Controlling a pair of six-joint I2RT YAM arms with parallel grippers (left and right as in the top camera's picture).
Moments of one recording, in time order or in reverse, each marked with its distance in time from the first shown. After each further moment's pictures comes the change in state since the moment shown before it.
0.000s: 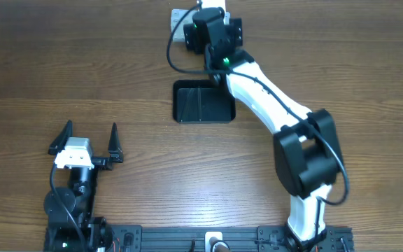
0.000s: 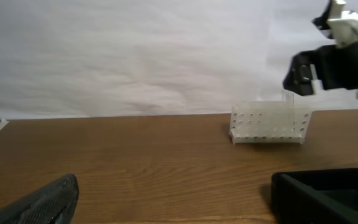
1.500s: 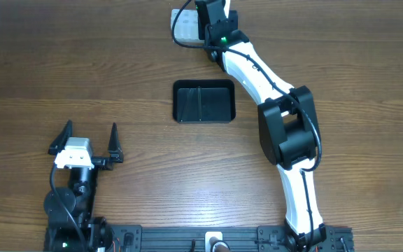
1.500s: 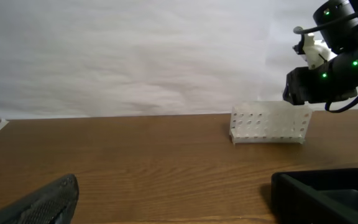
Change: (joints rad) left arm 0.000 0.000 0.000 0.000 0.000 0.000; right arm -0.067 0.257 0.275 -0.099 0.021 0.035
